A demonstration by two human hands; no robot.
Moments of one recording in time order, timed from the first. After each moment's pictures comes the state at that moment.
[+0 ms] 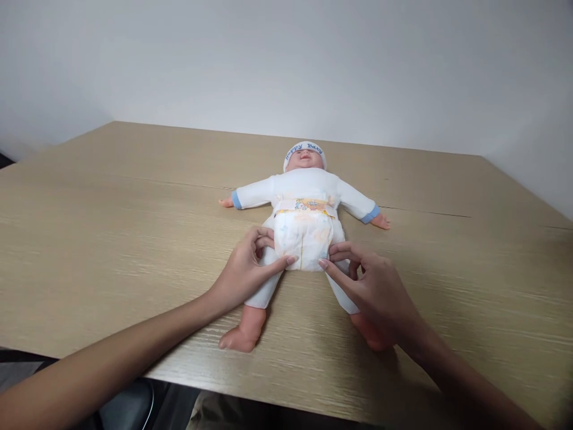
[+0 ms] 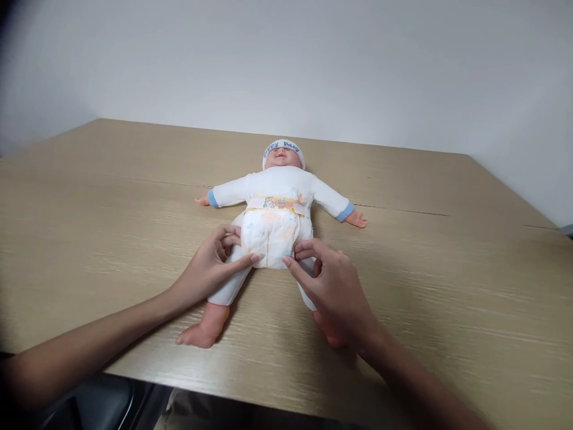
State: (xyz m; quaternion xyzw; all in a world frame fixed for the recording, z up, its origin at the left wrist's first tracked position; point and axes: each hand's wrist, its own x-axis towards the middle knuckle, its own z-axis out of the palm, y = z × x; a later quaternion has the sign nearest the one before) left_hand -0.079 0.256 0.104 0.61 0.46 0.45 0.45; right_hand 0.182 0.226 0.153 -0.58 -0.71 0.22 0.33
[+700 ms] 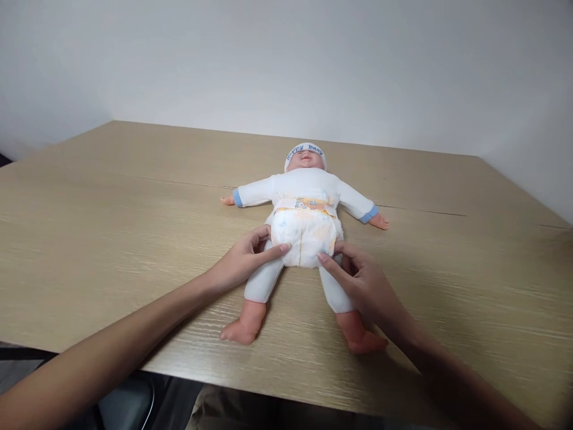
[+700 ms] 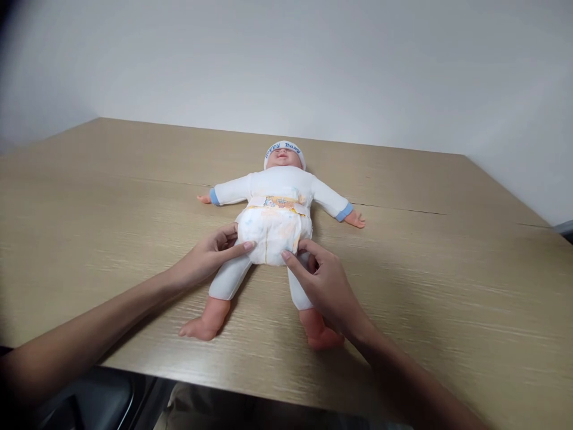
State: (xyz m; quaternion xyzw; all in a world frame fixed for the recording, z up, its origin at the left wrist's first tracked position) left_hand -0.089 0.266 0.128 0.58 0.40 0.36 0.61; right_hand 0.173 0.224 0.143 -0.58 -0.63 0.36 0.36
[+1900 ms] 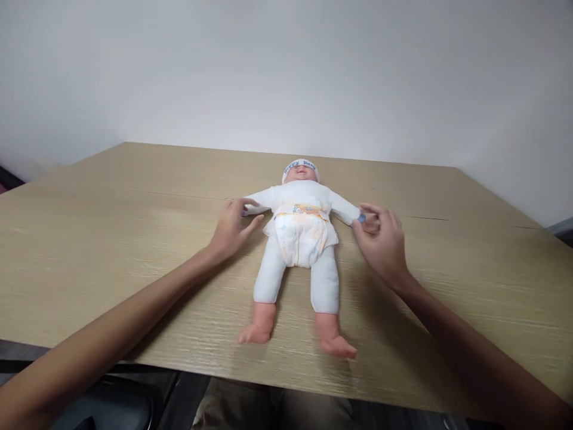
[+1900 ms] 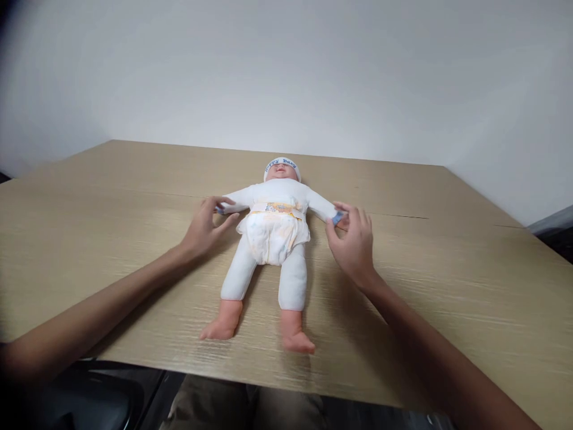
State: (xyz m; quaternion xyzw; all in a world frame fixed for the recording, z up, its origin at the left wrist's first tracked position) left_hand -0.128 0.330 0.121 0.75 0.51 0.41 0.13; right_hand 0.238 0.290 0.134 -0.60 -0.65 0.02 0.46
